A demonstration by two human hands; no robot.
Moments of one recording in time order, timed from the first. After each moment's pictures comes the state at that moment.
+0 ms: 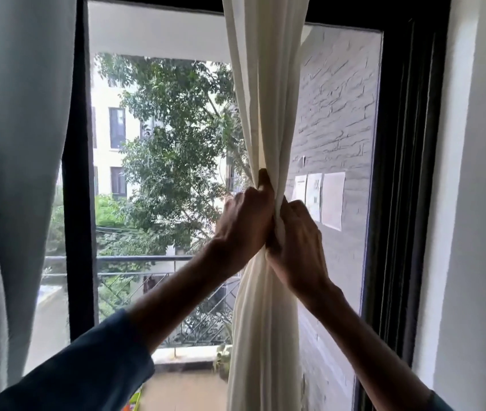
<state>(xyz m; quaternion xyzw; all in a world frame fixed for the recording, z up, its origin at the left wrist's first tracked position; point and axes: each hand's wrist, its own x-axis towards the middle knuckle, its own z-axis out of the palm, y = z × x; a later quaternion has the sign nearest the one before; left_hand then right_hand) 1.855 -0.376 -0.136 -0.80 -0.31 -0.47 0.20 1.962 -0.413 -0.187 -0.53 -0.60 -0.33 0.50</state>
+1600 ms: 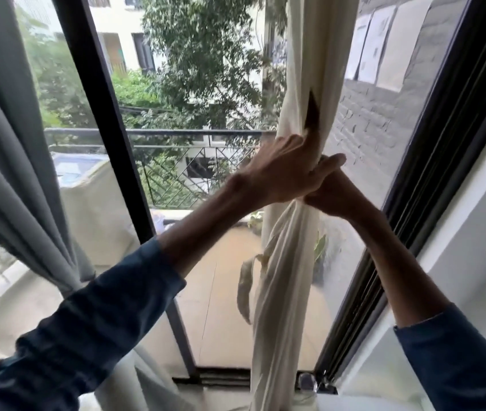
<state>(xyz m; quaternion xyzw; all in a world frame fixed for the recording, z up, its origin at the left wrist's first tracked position) 1.860 -0.426 -0.277 -0.90 -0.28 -0.32 0.06 2.002 -0.431 -0.328 -0.56 -0.74 0.07 0.36</state>
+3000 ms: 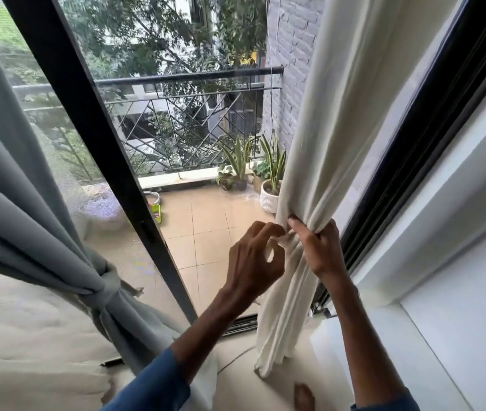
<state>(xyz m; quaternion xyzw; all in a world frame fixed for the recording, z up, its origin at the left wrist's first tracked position) 1.735 -0.394 -0.537 -0.84 -0.31 -0.40 -0.19 1.863 -0.452 -0.503 -0.70 -0.35 0.17 0.60</state>
